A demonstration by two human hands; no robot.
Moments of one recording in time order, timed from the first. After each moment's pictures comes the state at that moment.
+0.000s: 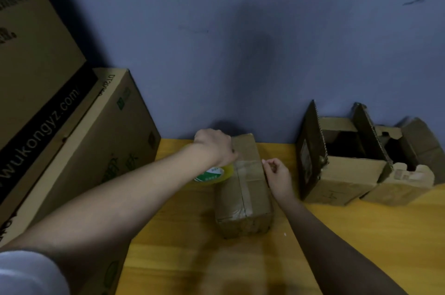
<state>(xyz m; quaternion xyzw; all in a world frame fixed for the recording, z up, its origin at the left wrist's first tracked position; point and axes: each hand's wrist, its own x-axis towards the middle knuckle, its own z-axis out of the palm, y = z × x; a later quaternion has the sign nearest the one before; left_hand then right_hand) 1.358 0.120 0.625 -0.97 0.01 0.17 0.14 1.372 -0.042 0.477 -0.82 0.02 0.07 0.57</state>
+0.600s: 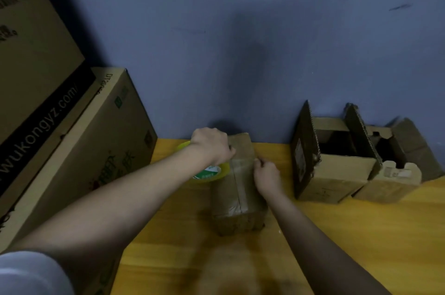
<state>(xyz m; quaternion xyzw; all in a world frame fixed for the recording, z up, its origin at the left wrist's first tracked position) 1.354 0.120 0.619 -0.99 0.00 0.12 0.12 1.358 -0.019 0.514 -0.89 0.07 0.11 0.45</state>
